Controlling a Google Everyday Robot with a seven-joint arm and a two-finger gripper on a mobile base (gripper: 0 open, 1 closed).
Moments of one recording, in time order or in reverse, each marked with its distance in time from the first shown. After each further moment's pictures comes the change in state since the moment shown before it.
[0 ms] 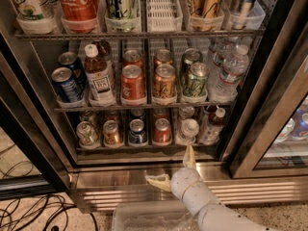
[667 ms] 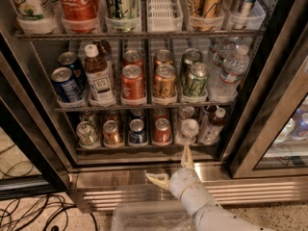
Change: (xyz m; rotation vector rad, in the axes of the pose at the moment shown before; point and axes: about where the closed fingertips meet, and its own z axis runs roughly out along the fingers) arm 0.008 0.000 0.007 0.029 -0.022 -0.019
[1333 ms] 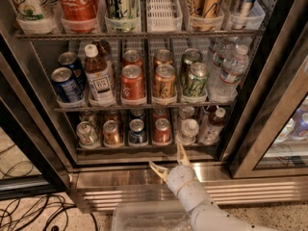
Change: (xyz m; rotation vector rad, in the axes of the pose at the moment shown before) arm 0.000 -0.006 0.020 0.055 -0.078 -0.033
